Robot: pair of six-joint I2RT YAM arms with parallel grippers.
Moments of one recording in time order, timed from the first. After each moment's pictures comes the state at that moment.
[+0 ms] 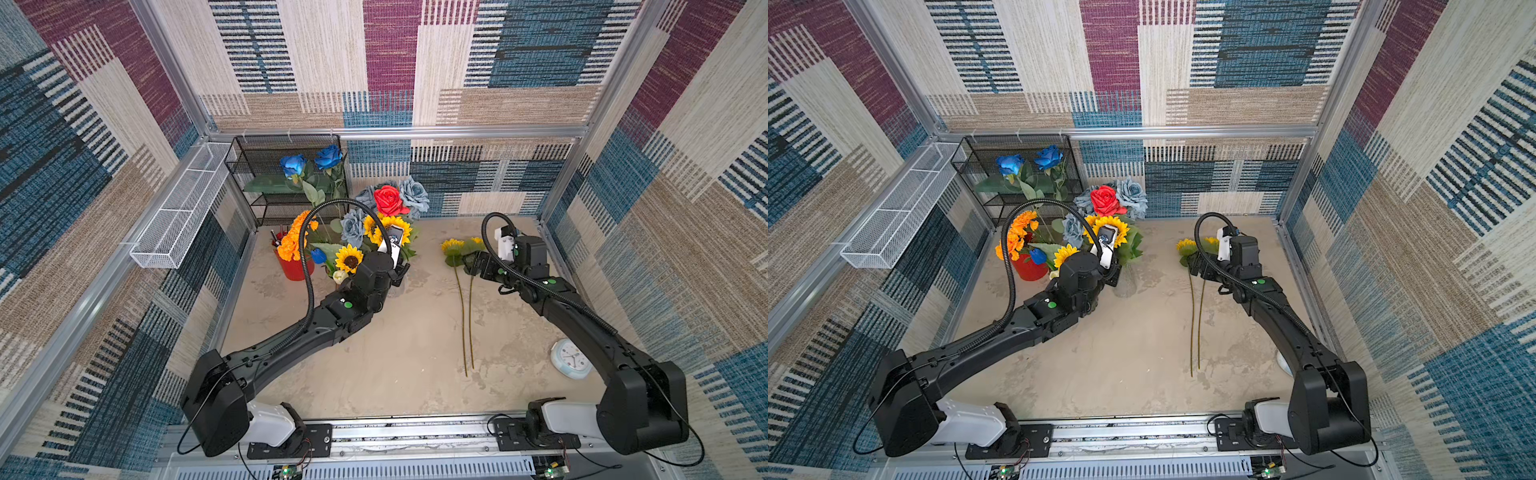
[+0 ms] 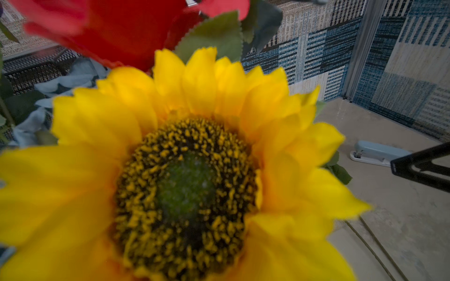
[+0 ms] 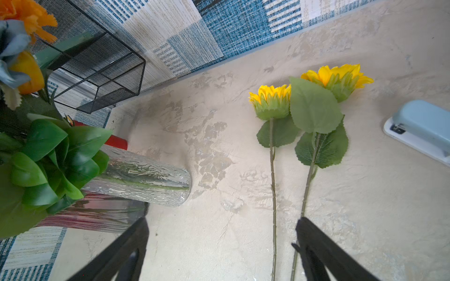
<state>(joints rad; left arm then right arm) -0.81 1.41 1.10 0.08 -0.54 0.07 0.15 1.31 0.96 -0.23 -0.30 0.42</state>
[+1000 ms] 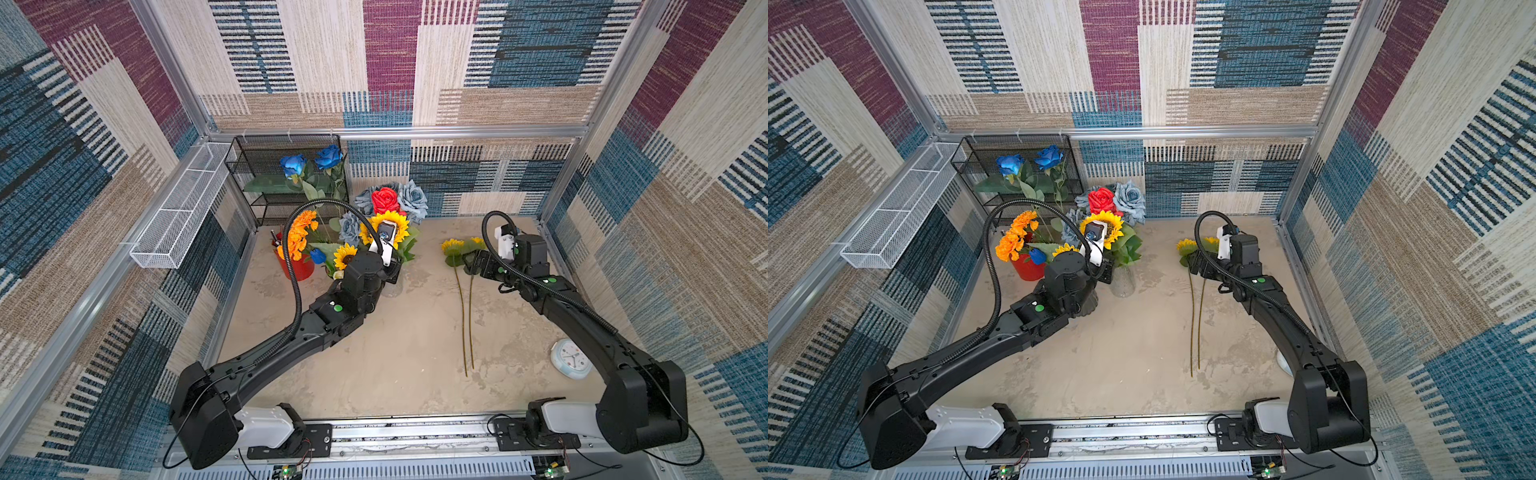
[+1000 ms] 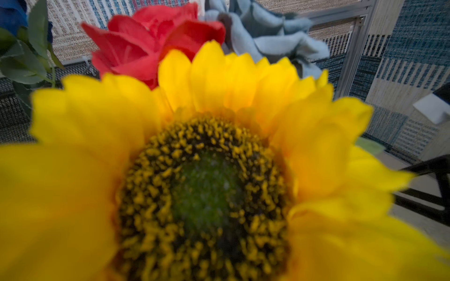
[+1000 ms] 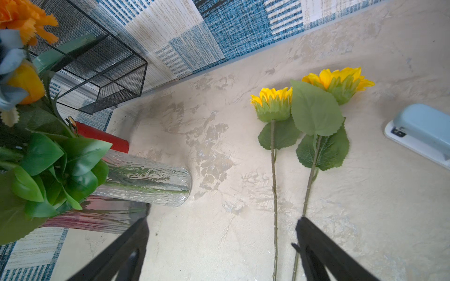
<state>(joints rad) -0.80 1.30 1.09 0.08 -0.52 0.06 0.15 1.32 0.98 -0.24 -0.31 0.42</state>
